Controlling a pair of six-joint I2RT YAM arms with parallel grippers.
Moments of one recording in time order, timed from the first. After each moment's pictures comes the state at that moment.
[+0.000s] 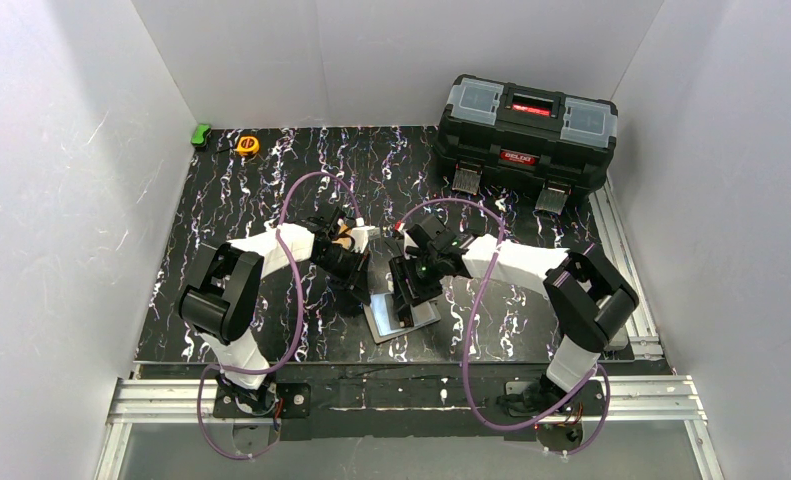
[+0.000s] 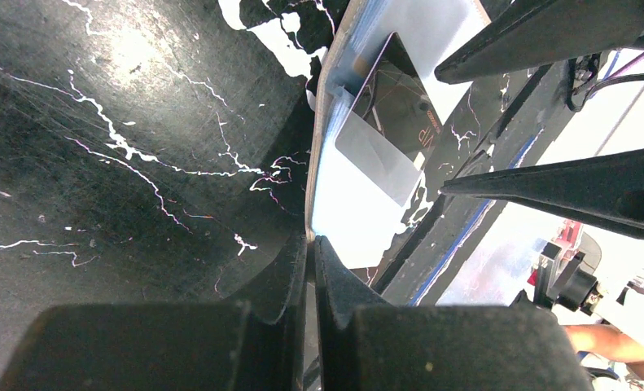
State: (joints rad) left arm -0.42 1.71 0.96 -0.61 0.71 0.03; right arm 0.82 1.70 1.05 -0.43 -0.38 0.45
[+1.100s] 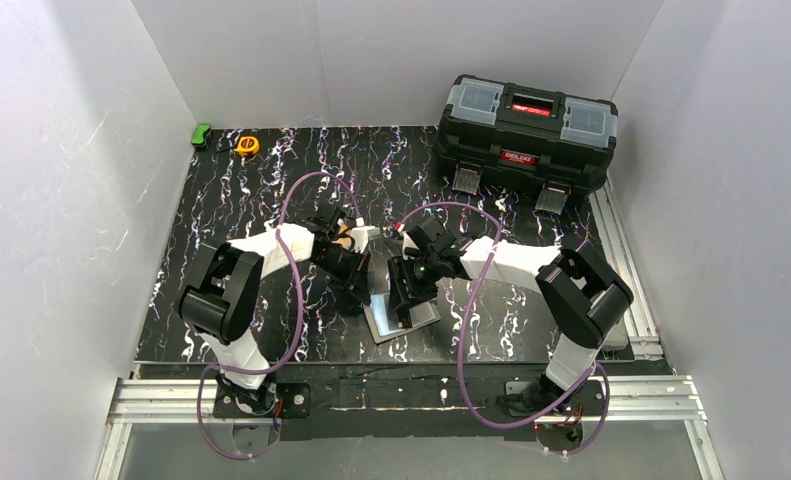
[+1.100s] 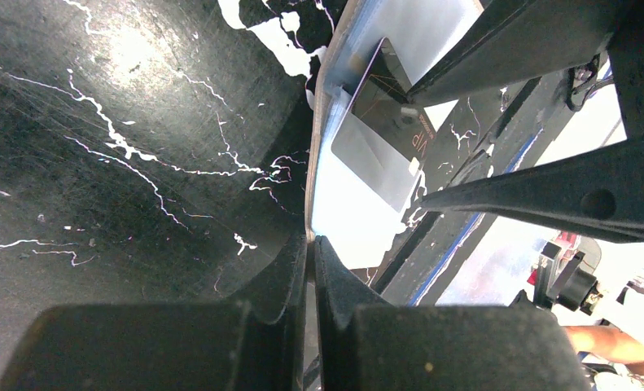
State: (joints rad) left arm -0.42 1.71 0.96 -0.61 0.71 0.03; right arm 0.82 1.74 1.02 -0.32 -0.45 0.52
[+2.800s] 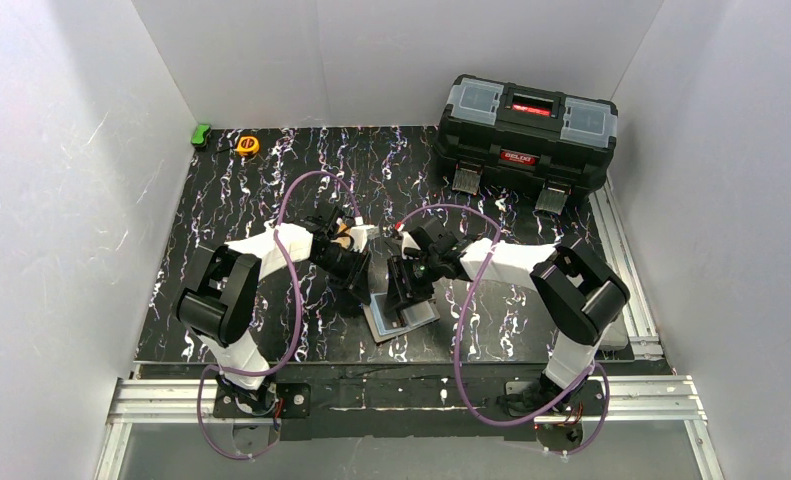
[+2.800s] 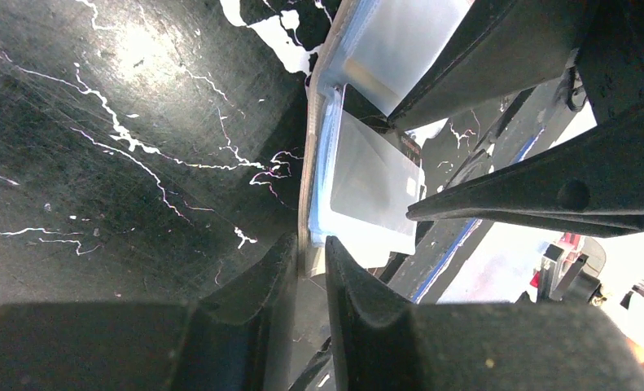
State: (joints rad) left arm -0.42 1.69 0.96 -0.62 0.71 0.03; right arm 0.81 1.75 0.98 -0.22 -0.54 0.56
